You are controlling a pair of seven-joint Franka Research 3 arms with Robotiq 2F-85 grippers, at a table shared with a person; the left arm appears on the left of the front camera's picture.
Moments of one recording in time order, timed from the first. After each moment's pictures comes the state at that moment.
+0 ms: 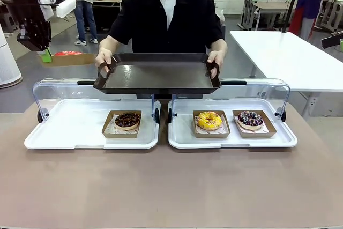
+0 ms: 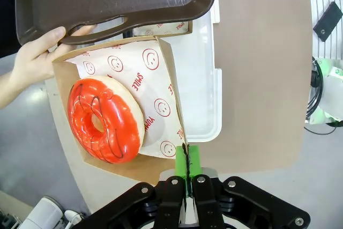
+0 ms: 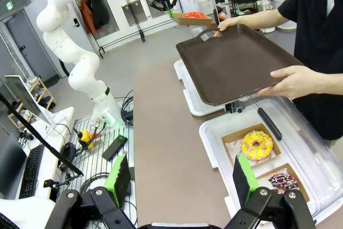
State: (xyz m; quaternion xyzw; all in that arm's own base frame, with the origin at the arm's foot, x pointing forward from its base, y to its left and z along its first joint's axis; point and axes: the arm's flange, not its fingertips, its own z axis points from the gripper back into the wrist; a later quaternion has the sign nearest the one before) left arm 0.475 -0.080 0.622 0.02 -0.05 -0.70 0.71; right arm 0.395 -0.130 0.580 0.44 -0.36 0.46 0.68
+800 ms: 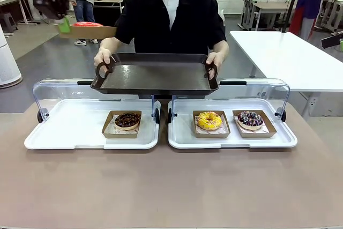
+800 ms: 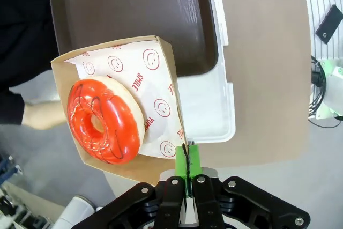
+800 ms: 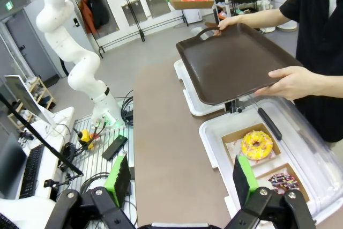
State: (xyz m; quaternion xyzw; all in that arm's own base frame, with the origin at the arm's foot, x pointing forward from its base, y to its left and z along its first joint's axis) left arm 0.460 -0.174 0.700 0.07 -0.06 -0.74 0.67; right arm 0.395 -0.130 0.580 0.44 -0.36 0.46 0.68
